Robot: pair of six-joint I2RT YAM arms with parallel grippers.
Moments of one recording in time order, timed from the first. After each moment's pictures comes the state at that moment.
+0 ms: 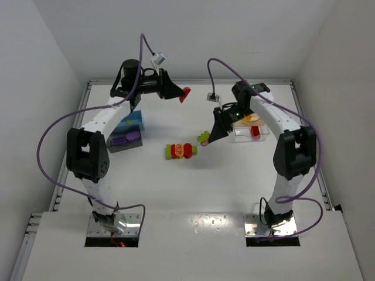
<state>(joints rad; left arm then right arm) -0.22 1.82 1.54 0.10 1.04 -0.37 0.27 1.89 1.63 -1.22 -1.08 -0.70</state>
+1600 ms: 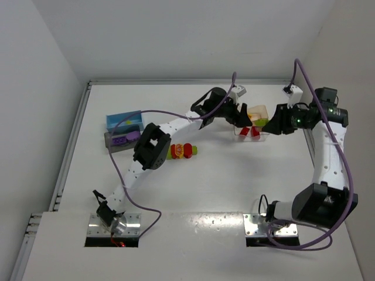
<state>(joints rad) -0.74 2.53 2.18 0.04 0.57 -0.35 -0.33 1.32 1.32 -1.03 -0.78 -0.39</state>
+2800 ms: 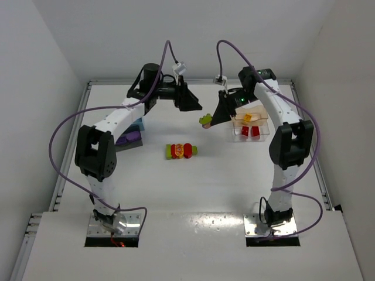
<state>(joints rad) -0.36 1.87 1.58 0.01 1.06 -0.23 0.18 2.04 1.93 -1.35 -1.13 -0.82</state>
